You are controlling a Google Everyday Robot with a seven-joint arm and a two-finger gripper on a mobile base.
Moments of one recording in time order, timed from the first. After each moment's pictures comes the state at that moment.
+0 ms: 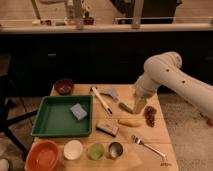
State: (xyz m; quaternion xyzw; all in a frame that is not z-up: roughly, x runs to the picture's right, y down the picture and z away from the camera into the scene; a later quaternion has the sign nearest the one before) arm 0.136 0.049 0.693 -0.26 -0.09 0.07 0.96
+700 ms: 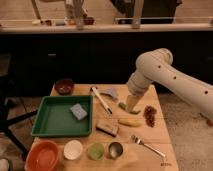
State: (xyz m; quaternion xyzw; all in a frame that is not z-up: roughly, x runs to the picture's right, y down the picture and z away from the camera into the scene) arm 0.116 0.042 0.694 -0.27 -0.10 0.08 0.95
